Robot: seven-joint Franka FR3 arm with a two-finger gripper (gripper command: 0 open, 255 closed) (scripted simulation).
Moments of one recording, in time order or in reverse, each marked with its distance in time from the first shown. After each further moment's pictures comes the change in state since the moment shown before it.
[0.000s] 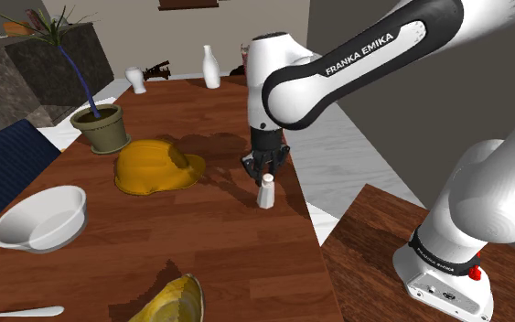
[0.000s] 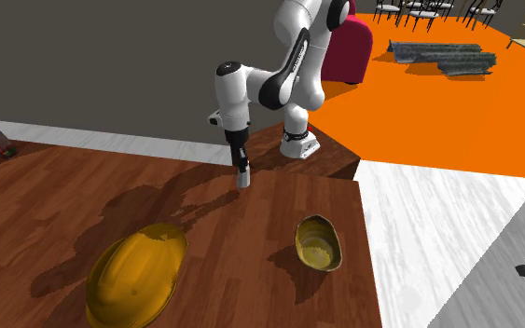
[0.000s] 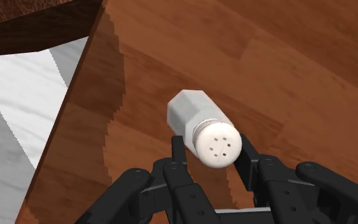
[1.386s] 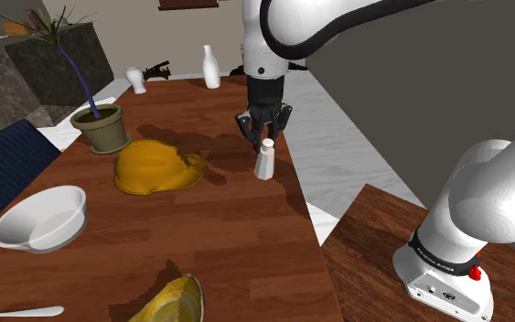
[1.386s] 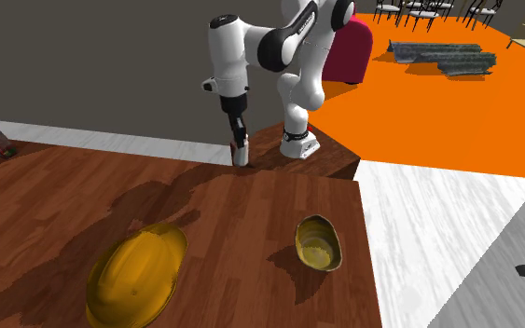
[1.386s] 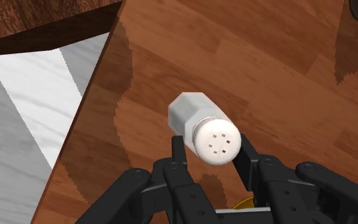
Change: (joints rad) arm -0.006 -0.094 -0.036 0.207 -0.009 -0.300 0.009
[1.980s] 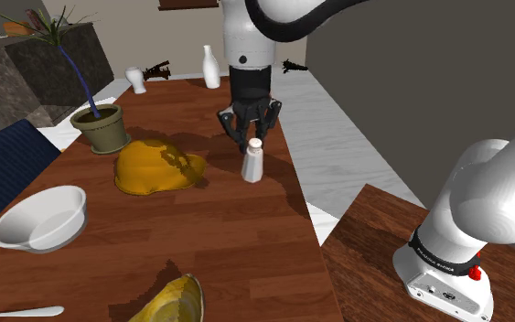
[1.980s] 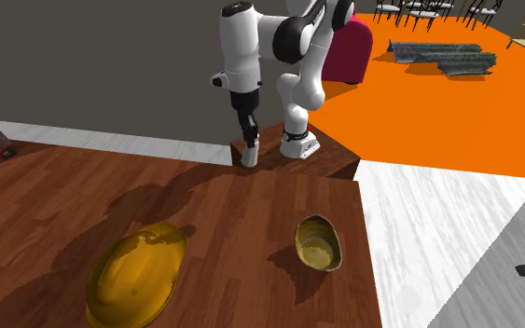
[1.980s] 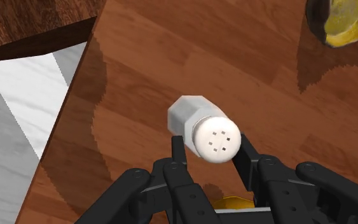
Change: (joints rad) arm 0.029 0.030 0.066 0.113 0.005 -0.069 0.106
